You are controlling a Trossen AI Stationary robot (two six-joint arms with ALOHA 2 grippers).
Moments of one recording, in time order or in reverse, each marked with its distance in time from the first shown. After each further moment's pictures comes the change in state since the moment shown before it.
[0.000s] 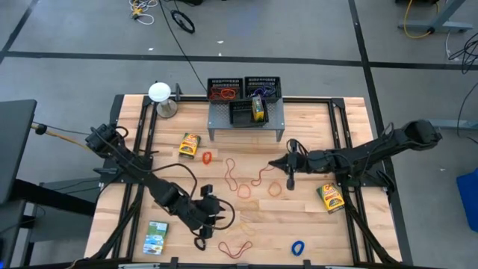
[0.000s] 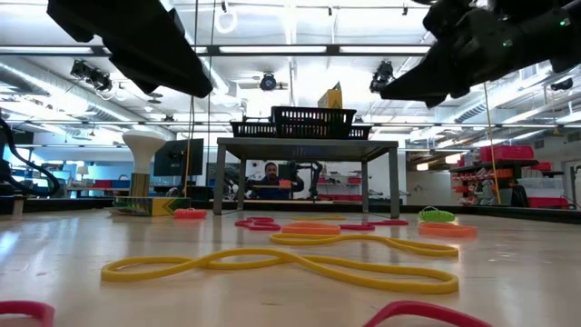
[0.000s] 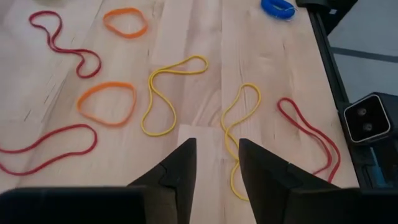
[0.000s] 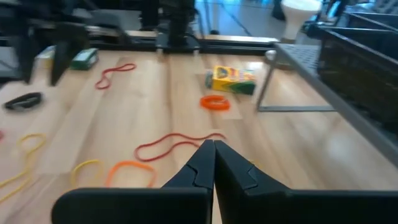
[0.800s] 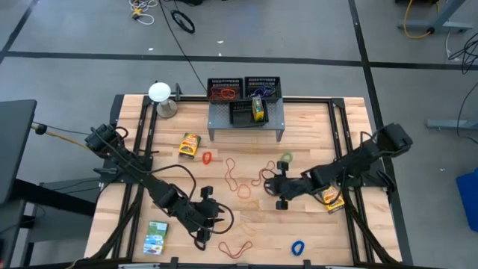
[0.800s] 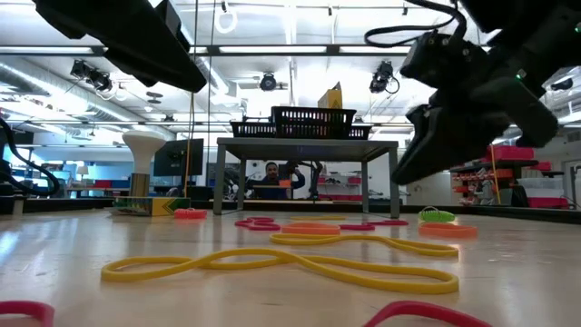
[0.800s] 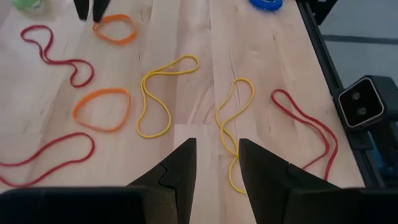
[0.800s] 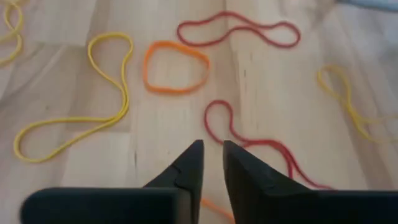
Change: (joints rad) left arm -0.017 0.000 -0.002 0.004 0.002 0.086; right arm 0.187 0.423 0.257 -0.374 0.095 0.173
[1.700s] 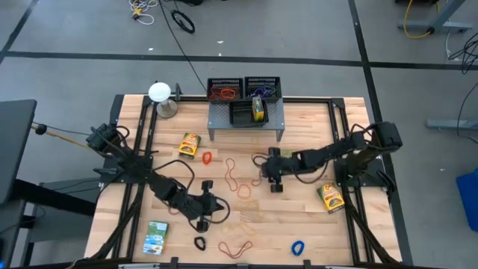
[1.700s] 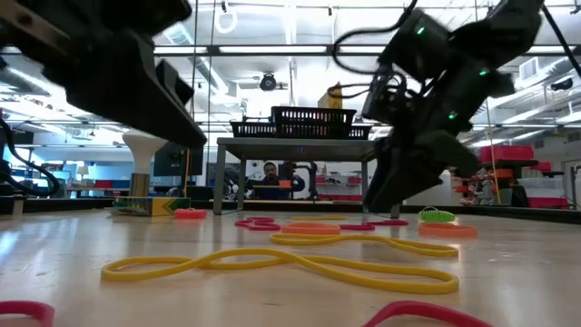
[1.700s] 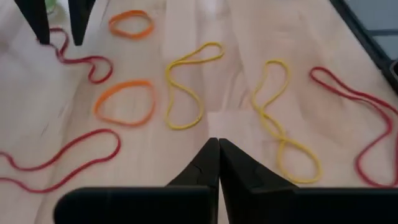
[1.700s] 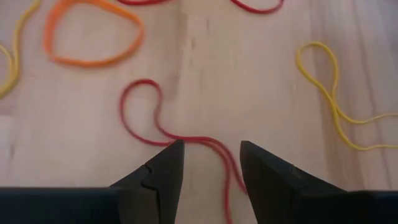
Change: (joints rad) left arm 0.065 0.005 -0.230 0.317 0.011 0.157; right arm -0.316 0.077 0.030 -0.004 -0.270 -0.268
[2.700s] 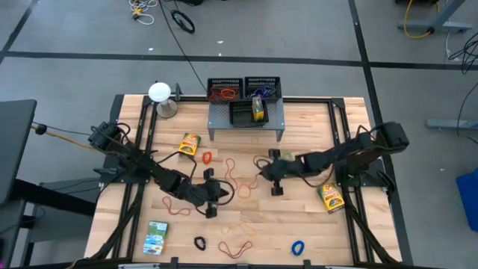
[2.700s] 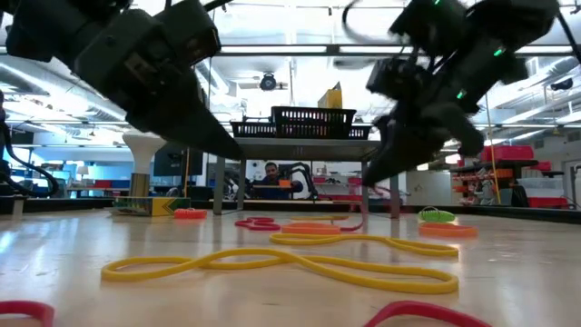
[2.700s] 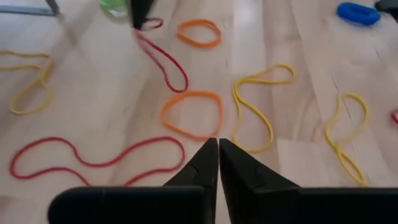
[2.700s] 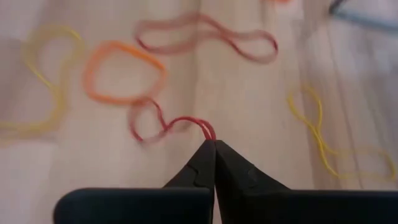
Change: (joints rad) left arm 0.120 0.000 -0.039 0.085 -0.051 -0.042; right arm 0.095 -0.065 -0.002 0.037 0.081 0.001
